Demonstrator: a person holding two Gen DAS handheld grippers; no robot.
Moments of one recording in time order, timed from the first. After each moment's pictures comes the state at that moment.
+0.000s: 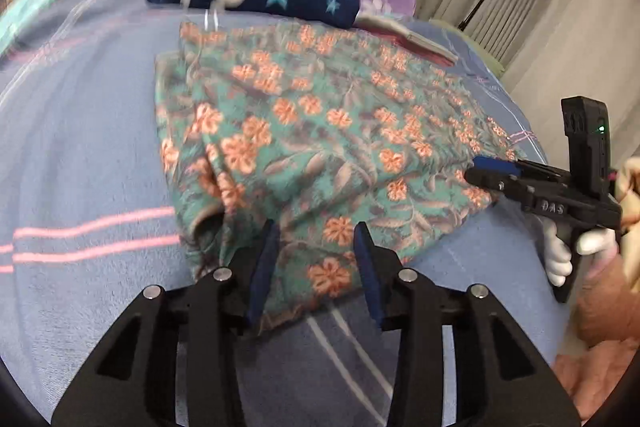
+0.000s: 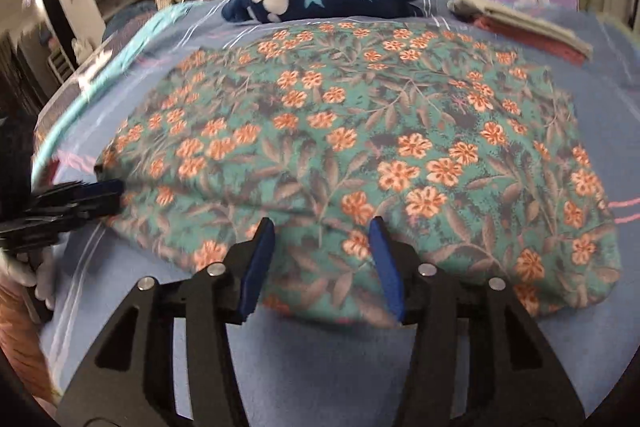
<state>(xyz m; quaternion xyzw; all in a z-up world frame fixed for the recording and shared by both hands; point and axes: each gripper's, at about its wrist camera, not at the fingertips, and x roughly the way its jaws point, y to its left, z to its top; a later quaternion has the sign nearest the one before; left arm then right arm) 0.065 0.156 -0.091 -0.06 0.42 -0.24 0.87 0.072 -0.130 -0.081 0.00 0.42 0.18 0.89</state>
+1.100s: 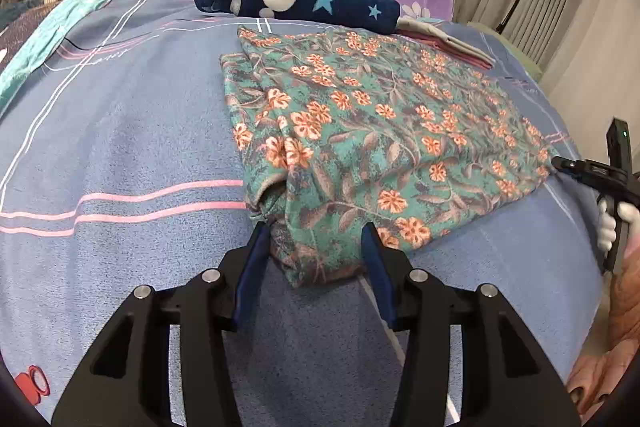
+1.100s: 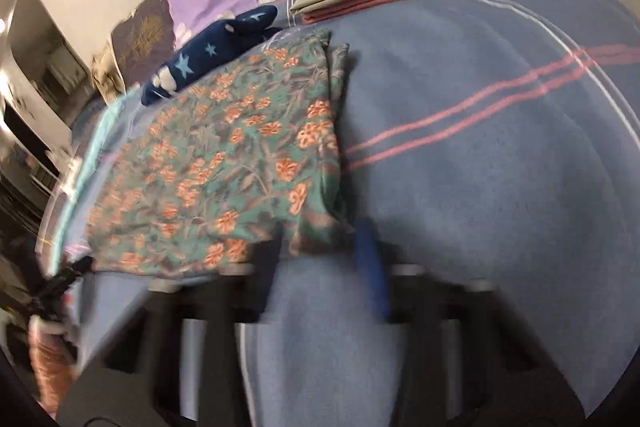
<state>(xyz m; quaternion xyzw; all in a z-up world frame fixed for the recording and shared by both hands) 0.048 0.174 -0.089 -0.04 0.43 -0.16 0.89 0.059 -0.317 -0.089 0.16 0.43 0.05 0.89</state>
